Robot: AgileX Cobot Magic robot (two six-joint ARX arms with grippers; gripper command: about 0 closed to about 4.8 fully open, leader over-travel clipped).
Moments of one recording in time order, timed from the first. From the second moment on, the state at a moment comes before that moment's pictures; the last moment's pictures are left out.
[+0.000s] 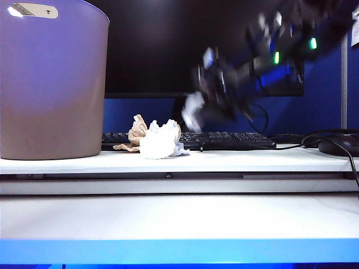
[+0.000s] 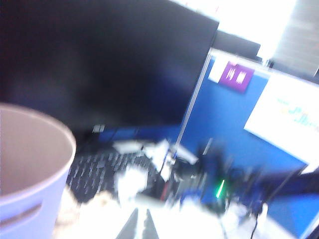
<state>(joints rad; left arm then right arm) -0.15 0.53 0.91 -0.28 0.51 -0.28 0.37 1.85 1.19 0.25 -0.55 0.19</state>
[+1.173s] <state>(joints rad) -0.44 0.97 0.91 -0.21 0.56 -0.10 0.51 1.74 2.13 -0.34 -0.64 0.11</state>
